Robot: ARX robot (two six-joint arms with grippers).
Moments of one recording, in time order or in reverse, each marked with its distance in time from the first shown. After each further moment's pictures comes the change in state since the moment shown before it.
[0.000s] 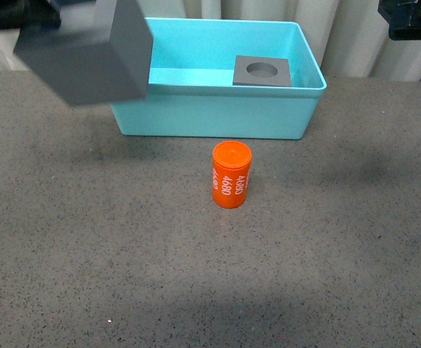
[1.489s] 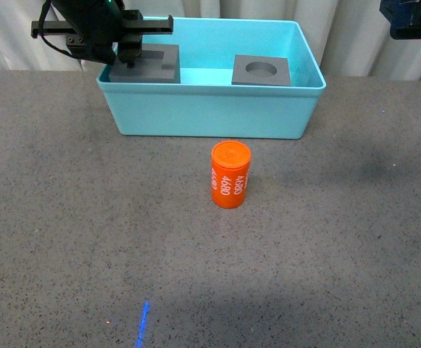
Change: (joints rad) left arm -0.072 0.703 0.800 -0.415 -0.215 0.042; right arm 0.000 0.000 0.000 0.000 0.000 0.000
